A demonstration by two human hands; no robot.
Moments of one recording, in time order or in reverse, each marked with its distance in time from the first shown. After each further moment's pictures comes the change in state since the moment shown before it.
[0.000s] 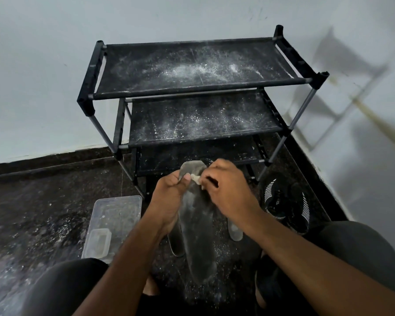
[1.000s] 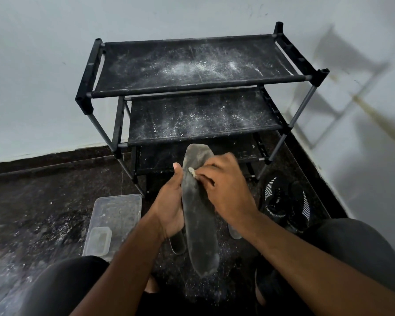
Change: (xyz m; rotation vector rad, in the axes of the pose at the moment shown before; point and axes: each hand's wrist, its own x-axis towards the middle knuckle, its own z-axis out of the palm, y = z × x) left_hand 0.000 -0.007 0.004 -0.426 -0.227 -0.320; right_hand -0.005 -0.006 0.004 -0.097 0.152 -0.127
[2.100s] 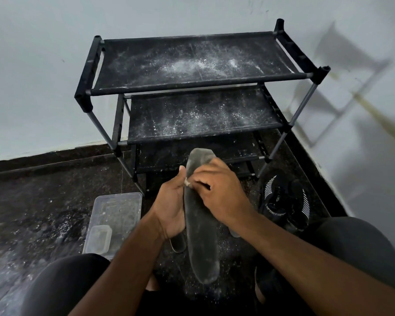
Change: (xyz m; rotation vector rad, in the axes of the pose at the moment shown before) left_hand -0.004 -0.002 0.001 -0.023 -0.012 -0.063; right_hand -0.002 -0.007 0.001 0.152 -0.119 -0.032
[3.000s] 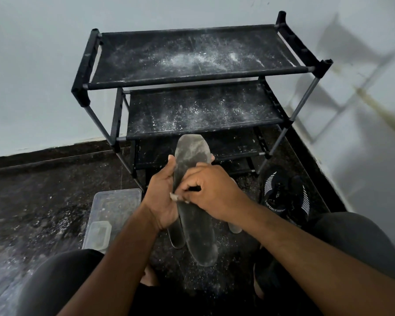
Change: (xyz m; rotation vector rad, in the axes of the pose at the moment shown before) left_hand -0.001 0.014 -0.001 -0.035 0.077 0.053; right_hand 0.005 -0.011 -0.009 0.222 -0.319 0.022
